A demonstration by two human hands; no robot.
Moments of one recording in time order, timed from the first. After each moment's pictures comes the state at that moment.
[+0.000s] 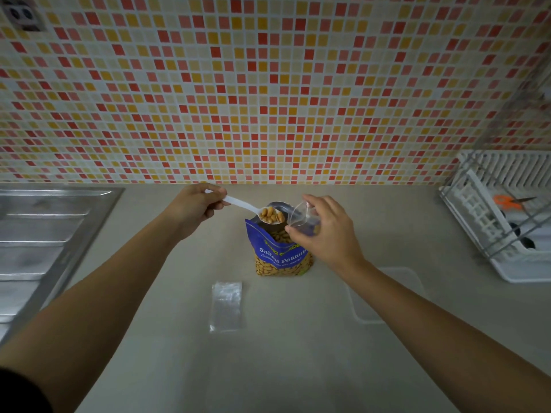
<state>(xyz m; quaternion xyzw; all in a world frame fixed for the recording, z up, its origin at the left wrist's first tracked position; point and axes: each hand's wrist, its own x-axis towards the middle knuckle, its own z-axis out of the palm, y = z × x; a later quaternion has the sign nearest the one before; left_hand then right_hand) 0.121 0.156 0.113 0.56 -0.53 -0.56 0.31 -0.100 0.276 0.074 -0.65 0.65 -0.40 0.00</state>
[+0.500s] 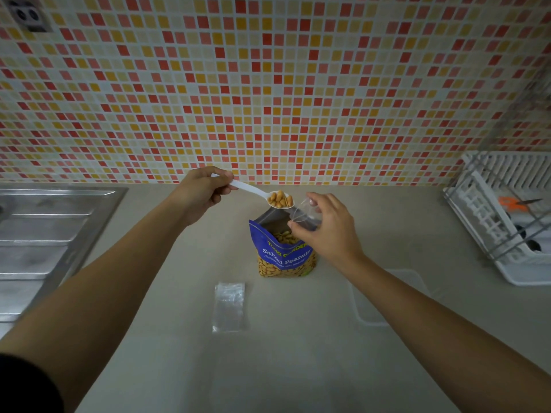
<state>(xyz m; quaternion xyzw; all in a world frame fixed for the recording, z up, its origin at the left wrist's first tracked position) 0.113 0.150 0.138 0.53 -0.52 -0.58 0.34 -0.099 0.264 0.074 -0.62 0.68 -0.38 0.04</state>
